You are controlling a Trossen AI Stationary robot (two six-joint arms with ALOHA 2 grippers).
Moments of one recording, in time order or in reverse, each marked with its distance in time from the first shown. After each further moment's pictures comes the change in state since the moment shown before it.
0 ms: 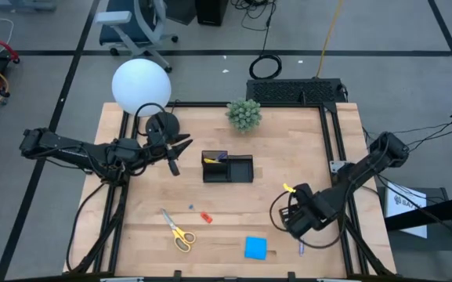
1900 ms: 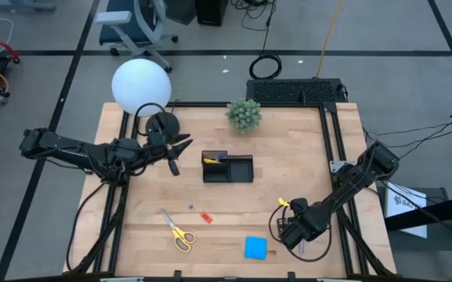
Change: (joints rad) left arm 0.000 0.000 0.000 0.000 0.000 0.000; right arm 0.051 0.164 -0.151 0.324 -0.179 0.203
